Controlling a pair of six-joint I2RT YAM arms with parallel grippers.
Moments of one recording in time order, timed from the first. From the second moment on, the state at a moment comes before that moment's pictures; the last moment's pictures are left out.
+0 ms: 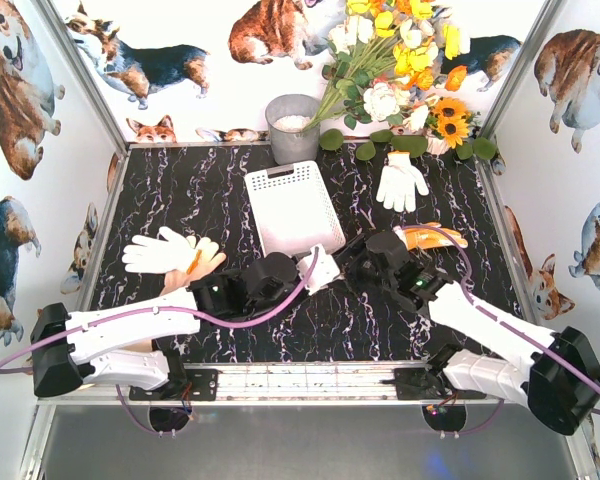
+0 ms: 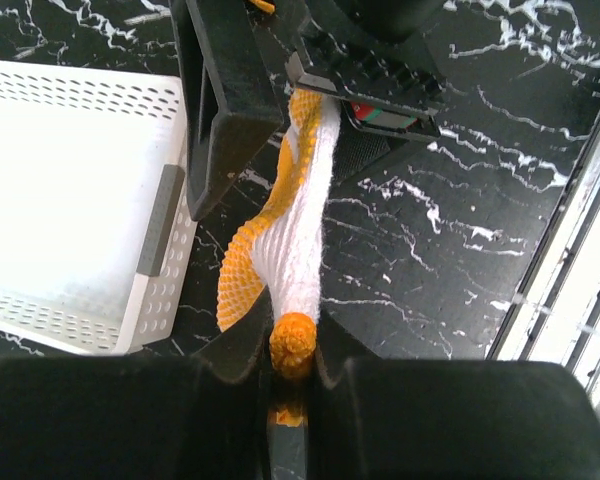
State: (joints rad) left arm -1.17 1.18 0.92 -0.27 -0.18 0.09; right arm 0.68 1.05 0.62 -0.18 -0.11 1.53
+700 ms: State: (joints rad) left arm -1.17 1.26 0.96 -0.44 -0.15 0.26; right arm 0.68 1.21 0.56 0.09 -0.09 1.34
